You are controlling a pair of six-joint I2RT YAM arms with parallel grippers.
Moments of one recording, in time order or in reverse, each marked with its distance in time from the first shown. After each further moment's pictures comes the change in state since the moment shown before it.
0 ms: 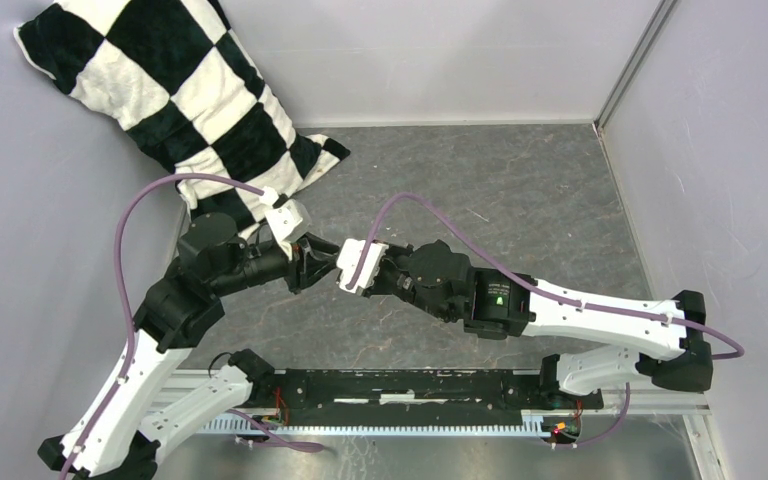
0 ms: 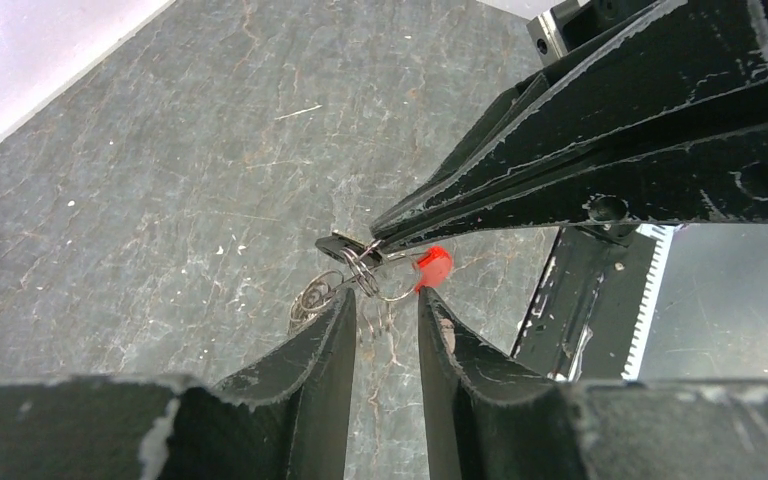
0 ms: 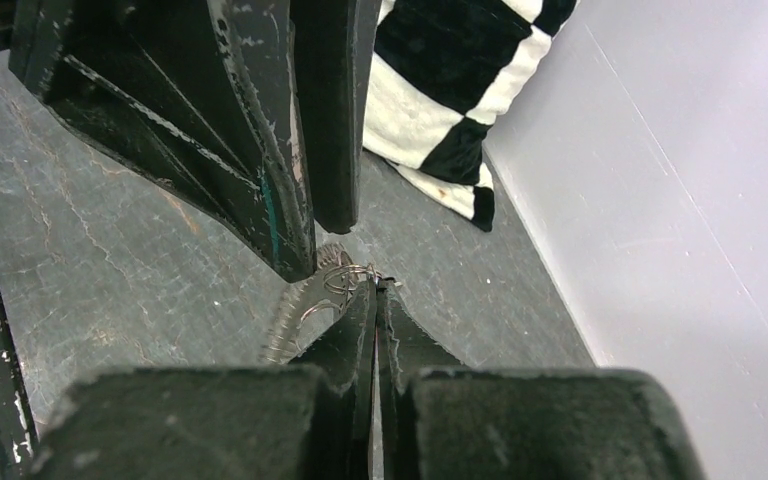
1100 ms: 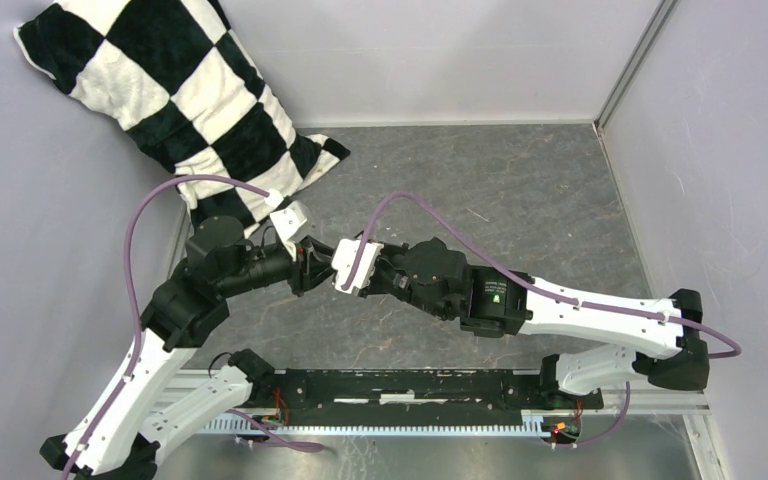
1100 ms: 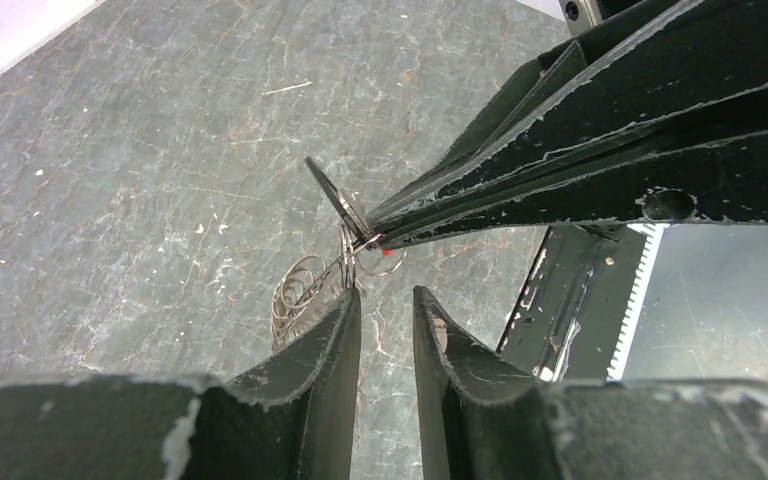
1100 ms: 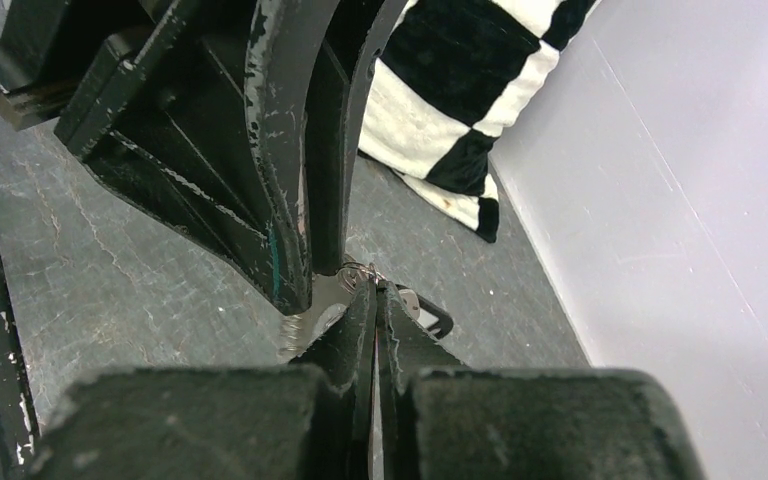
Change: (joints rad) left arm 0.000 -0.013 -0.053 0.011 0.000 -0.048; right arm 0.000 0.022 0.032 -0.014 -0.032 -0.010
